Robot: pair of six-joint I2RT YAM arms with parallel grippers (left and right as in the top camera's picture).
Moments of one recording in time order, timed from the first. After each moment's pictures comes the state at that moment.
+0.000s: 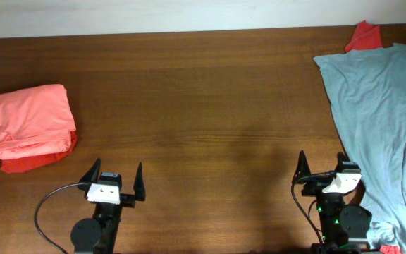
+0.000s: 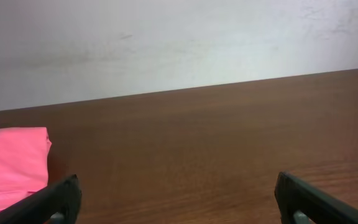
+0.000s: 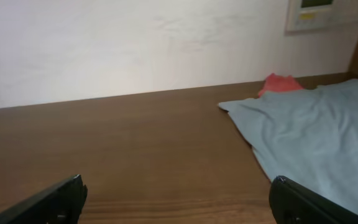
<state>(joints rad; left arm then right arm) -0.03 0.01 0.02 -0.06 0.10 0.06 -0.09 0.01 0.01 -0.07 -0.06 0.11</state>
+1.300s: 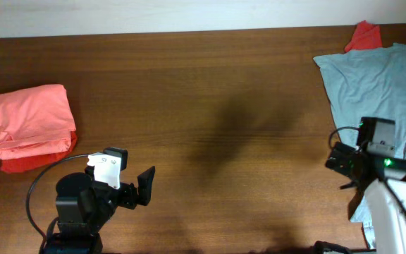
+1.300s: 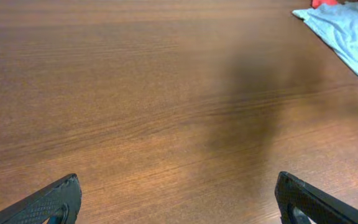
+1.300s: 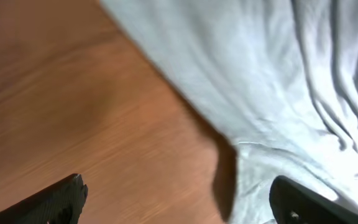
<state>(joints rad) -0.03 0.56 0.57 -0.60 0.33 0.00 -0.30 1.17 0.85 -0.89 0.27 0.24</state>
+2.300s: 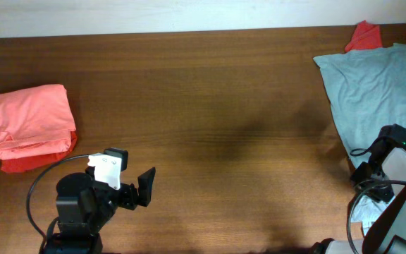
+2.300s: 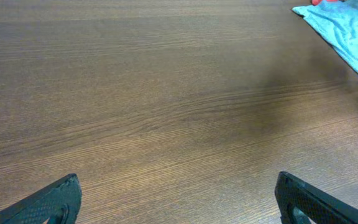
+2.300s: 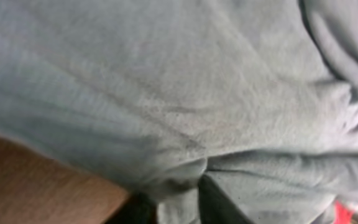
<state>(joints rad) -0.03 0.56 0.57 -0.62 0.34 0.00 -0.57 1.59 0.85 -0.83 0.33 0.24</state>
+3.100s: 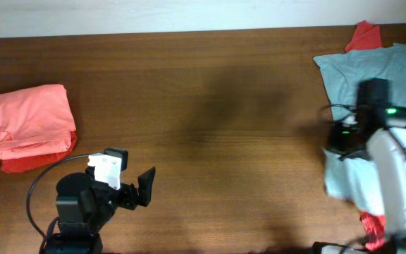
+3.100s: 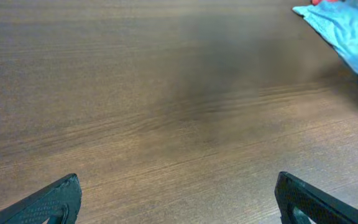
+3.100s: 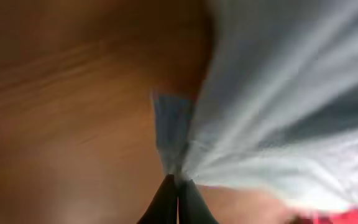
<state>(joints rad) -0.03 0.56 0.57 -0.62 0.34 0.00 -0.11 1.42 1.22 -1.16 0.07 0.21</state>
